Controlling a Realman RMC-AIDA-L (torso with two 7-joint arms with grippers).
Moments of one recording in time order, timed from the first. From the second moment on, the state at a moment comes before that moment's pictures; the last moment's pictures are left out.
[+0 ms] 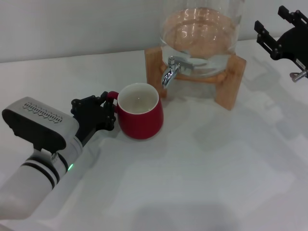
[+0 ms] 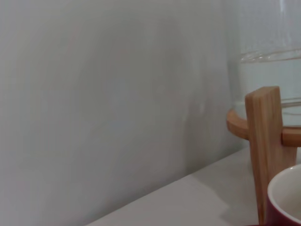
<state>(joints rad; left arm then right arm) -0.64 -2.09 2.73 0.41 2.06 -0.73 -3.01 0.47 2.01 -1.01 -0.25 2.48 1.22 -2.86</state>
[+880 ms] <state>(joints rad) -0.70 -2.08 2.73 0.43 2.06 -0.63 -3.01 0.47 2.01 -1.02 -0.27 2.47 1.23 -2.86</state>
